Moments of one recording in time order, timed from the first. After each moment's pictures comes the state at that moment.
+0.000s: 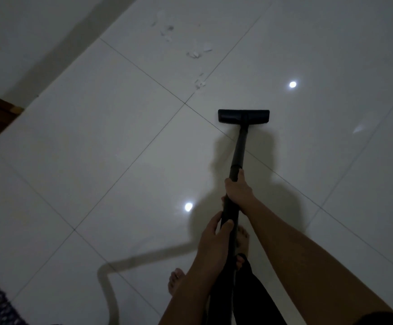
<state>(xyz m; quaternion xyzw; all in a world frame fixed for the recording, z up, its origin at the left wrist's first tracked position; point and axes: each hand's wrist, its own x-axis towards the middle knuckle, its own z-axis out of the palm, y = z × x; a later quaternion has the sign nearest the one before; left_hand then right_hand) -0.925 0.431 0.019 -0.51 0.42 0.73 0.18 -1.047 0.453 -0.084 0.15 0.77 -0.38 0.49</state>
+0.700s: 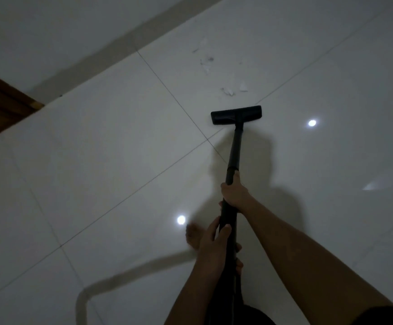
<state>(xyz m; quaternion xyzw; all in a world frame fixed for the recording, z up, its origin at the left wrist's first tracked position) -1.043 0.314 -0.023 -0.55 0.34 0.76 0.07 -1.176 0.291 -0.106 0.01 0.80 -0.27 0.54</state>
